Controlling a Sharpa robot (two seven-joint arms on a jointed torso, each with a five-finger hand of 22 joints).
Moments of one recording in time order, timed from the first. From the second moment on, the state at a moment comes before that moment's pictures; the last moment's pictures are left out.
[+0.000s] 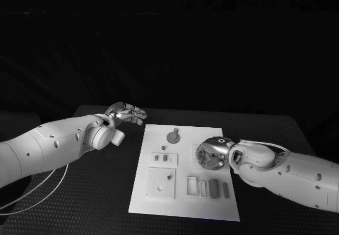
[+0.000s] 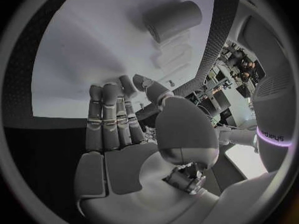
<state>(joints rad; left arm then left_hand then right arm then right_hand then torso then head) 1.28 -0.75 -0.14 1.12 -0.29 -0.21 0.17 1.11 -0.11 0.53 -0.25 0.07 0.87 0.18 0.30 0.48 1.12 0.14 0.07 0.25 0.93 0.09 0.68 0.38 0.05 0.86 -0.01 0.29 1.07 1.18 -0.72 -0.18 1.43 -1.67 -0.19 -0.06 1.12 -0.13 0.54 -0.28 0.37 0.91 0.15 0.29 0.51 1.16 0.09 0.17 0.27 1.17 -0.02 0.98 0.74 0.25 1.00 0.07 0.70 1.31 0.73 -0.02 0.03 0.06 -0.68</state>
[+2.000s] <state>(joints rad) 1.28 -0.74 -0.14 1.12 -0.29 -0.20 0.17 1.11 -0.11 0.53 -0.25 0.07 0.87 0.18 0.30 0.48 1.12 0.14 0.07 0.25 0.93 0.09 0.67 0.38 0.05 0.86 -0.01 0.29 1.07 1.17 -0.74 -0.16 1.46 -1.68 -0.29 -0.08 1.17 -0.02 0.54 -0.29 0.38 1.01 0.11 0.34 0.51 1.29 0.04 0.23 0.32 1.23 -0.06 1.03 0.72 0.26 1.05 0.04 0.74 1.31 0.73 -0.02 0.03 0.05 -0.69</state>
